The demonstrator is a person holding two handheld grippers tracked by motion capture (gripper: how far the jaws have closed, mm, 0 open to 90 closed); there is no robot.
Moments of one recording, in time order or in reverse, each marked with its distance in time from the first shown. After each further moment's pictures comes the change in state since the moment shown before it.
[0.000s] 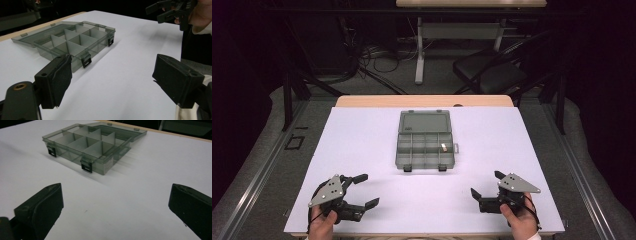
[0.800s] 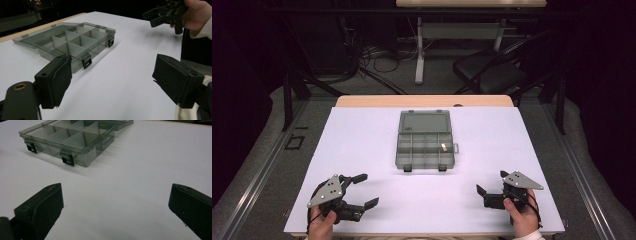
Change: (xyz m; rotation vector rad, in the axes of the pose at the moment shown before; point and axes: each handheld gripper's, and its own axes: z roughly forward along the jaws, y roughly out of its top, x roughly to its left) left arm 0.000 0.000 -0.001 -0.006 0.002 -0.005; right arm -0.019 -0.013 0.008 0.033 -0.044 0.082
